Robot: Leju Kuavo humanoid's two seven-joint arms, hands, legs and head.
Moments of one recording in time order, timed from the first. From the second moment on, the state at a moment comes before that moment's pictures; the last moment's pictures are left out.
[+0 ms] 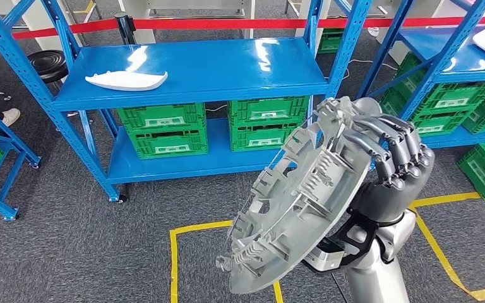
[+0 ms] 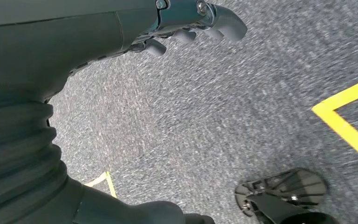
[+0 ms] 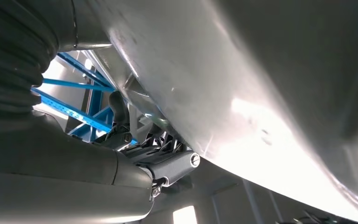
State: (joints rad) left arm -0.13 -0.19 0.99 -0.19 -1.50 0.18 -0.08; right arm -0.14 0.01 -0.11 -1.97 1.01 -0.69 -0.70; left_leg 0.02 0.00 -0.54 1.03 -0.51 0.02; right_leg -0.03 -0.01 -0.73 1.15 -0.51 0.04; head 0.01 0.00
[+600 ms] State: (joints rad) left arm -0.11 -0.21 1.00 -0.19 -1.49 0.34 -0.20; right arm -0.11 0.03 -0.11 -2.00 1.11 -0.69 -0.70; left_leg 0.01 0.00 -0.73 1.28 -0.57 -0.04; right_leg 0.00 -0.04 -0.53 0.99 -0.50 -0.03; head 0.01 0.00
